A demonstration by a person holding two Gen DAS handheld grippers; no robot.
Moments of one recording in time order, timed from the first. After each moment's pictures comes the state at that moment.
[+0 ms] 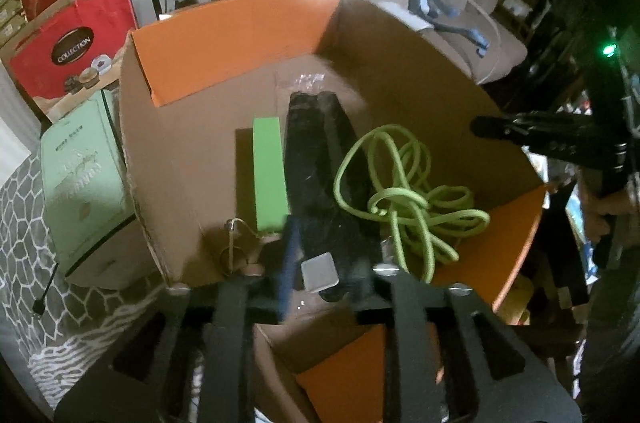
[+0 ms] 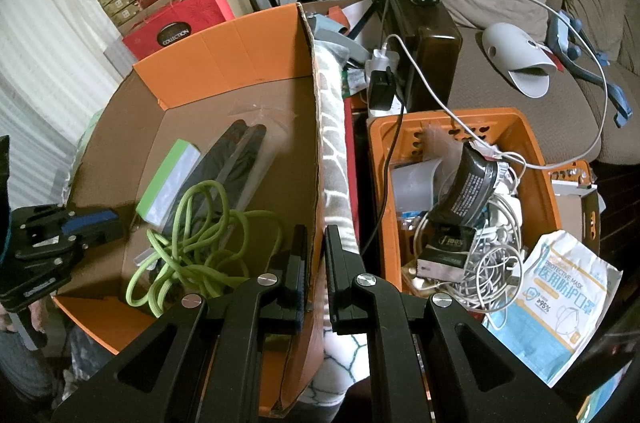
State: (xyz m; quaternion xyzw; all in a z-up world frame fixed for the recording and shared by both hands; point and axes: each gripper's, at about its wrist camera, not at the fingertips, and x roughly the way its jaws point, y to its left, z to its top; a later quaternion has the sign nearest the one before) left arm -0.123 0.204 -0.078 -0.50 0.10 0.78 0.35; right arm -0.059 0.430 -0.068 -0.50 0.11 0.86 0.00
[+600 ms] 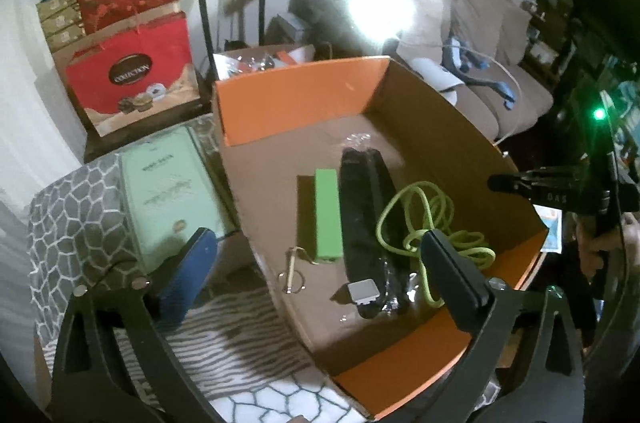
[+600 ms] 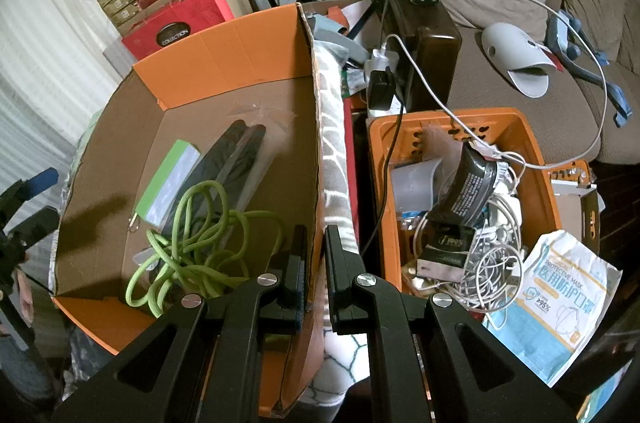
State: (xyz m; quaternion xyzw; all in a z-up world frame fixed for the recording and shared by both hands) left arm -0.127 0.163 -0.038 -0.43 0.07 0.85 0.29; right arm -0.058 0.431 -0.068 -0.51 0.11 0.86 0.00
